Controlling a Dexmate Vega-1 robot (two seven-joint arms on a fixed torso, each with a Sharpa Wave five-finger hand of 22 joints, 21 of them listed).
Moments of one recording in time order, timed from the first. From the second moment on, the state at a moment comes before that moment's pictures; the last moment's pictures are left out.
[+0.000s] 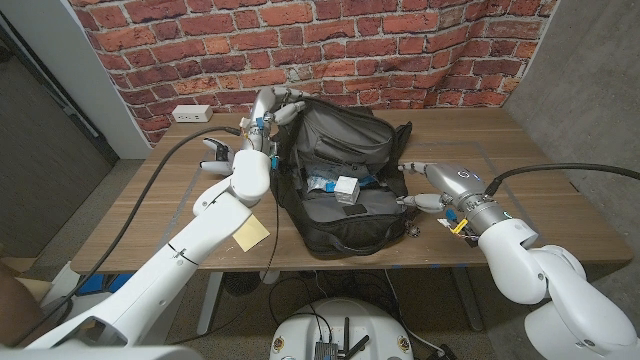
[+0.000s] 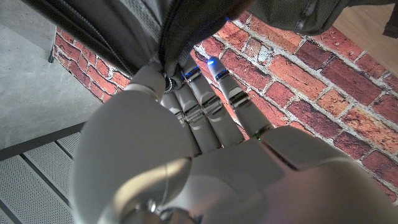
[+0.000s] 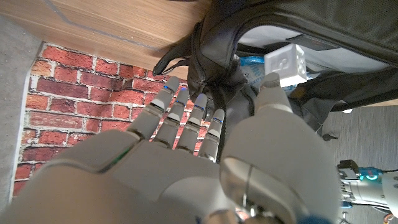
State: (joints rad) left arm 0.94 0.55 0.41 -2.05 0.05 0.26 0.54; left_hand 1.04 0.05 0.42 -0.17 0.18 1.19 -0.10 0.22 0.20 1.26 -0.19 0.19 0.19 1.20 -0.25 0.19 0.17 0.82 -0.10 0.23 0.18; right arm -1.66 -0.82 -0.13 -2.60 -0.90 -0.57 0.11; right_hand 0.76 0.03 0.20 -0.12 0.19 0.36 -0.18 0.21 0.19 0.46 -0.06 0.20 0.32 0.33 -0.05 0.28 0.41 0.50 -0.03 0.21 0.17
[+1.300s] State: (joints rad) left arm 0.97 0.61 0.30 -2.23 -0.23 0.49 0.48; left_hand 1.04 0.05 0.42 -0.17 0.18 1.18 -0.09 0.22 0.20 1.26 -0.20 0.19 0.19 1.20 -0.25 0.19 0.17 0.82 -0.10 0.23 0.18; right arm -1.65 -0.76 0.08 -2.38 -0.45 -0.29 -0.14; right_hand 0.71 0.05 0.19 -0.11 0.20 0.36 -0.17 0.21 0.19 0.44 -0.05 0.20 0.30 0.31 -0.04 0.27 0.41 0.52 -0.03 0.21 0.17
